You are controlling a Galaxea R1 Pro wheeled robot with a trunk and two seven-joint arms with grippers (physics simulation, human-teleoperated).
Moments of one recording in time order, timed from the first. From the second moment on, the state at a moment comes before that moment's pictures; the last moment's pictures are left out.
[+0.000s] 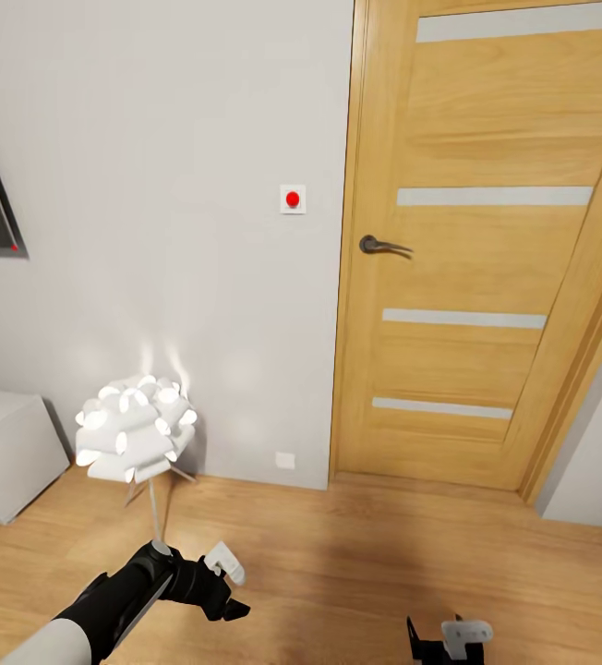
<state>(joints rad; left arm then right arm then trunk) -0.55 0.17 -0.53 -0.63 0.01 0.38 -0.71 -0.32 -0.05 0.04 -0.19 0.00 -0.61 -0.04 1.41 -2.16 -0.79</state>
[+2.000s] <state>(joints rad) -0.55 0.23 -0.47 -1.07 0.01 0.54 -1.12 -0.50 -0.12 -0.19 -0.78 0.06 -0.45 0.75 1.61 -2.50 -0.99</state>
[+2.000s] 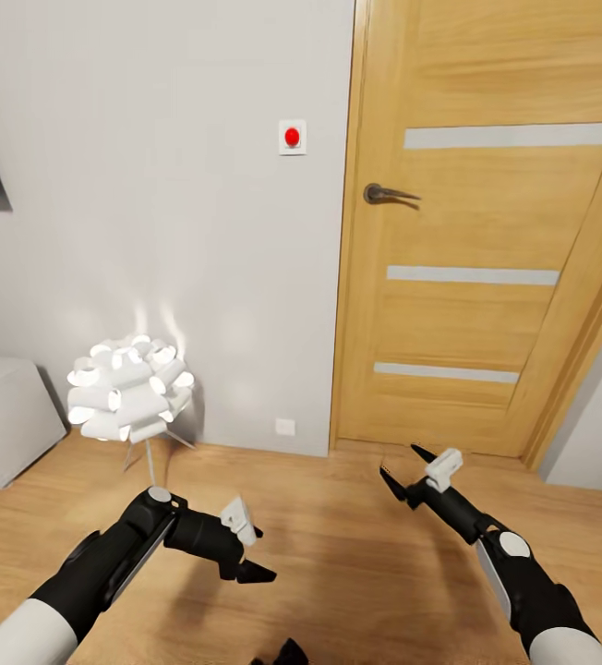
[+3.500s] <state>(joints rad) -0.55 0.38 -0.38 -1.29 0.01 0.57 -1.54 -0.50 -0.12 -0.19 -0.79 0.06 -0.45 0.84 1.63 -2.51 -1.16</state>
